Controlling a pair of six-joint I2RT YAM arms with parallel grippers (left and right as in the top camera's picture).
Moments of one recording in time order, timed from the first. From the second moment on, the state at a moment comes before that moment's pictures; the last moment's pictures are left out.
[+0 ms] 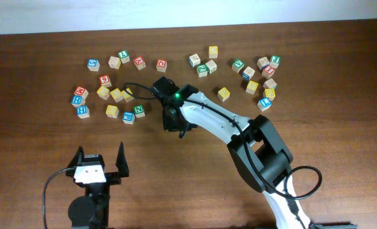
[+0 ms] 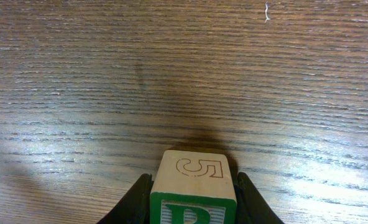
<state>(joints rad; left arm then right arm) 0.00 0.01 0.02 -0.08 -0.05 0.00 0.70 2.26 1.74 -0.88 0.01 0.66</state>
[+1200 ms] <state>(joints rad) 0.00 0.01 0.02 -0.08 -0.05 0.00 0.69 2.26 1.74 -0.90 0.02 0.66</state>
